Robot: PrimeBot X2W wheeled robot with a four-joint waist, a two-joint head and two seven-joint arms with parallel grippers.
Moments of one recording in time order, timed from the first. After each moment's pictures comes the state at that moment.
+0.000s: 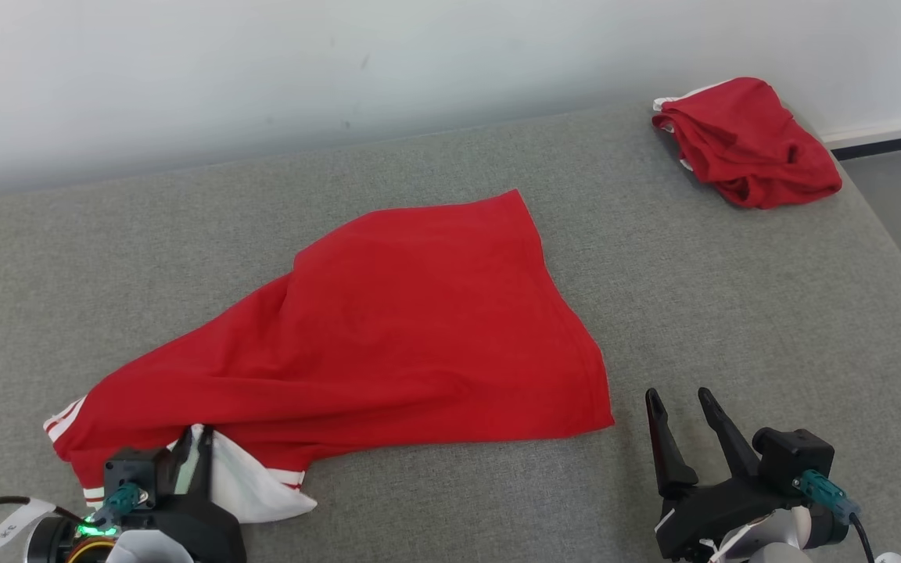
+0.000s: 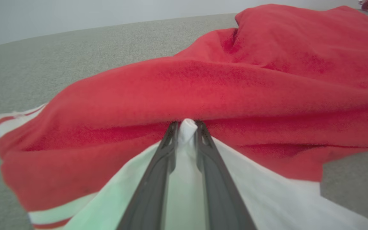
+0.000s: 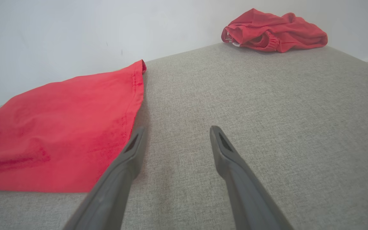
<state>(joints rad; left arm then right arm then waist) -0.30 0.32 -0.35 0.55 -0.46 0.07 -0.14 -0.21 -0.08 0.11 0.48 0.30 0.13 -0.21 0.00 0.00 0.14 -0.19</state>
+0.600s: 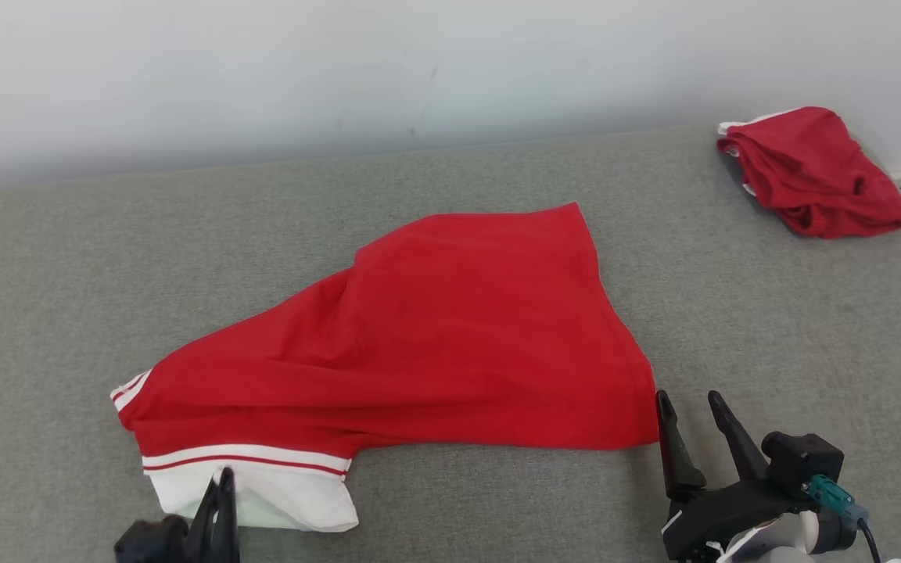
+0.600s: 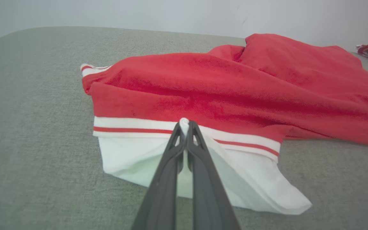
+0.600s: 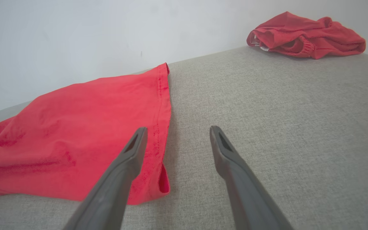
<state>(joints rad) -0.10 0.27 -0.34 0.30 -0.49 0.17 -0.20 -0.20 -0.07 0.08 0.47 0.30 0.13 -0.22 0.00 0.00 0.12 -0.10</state>
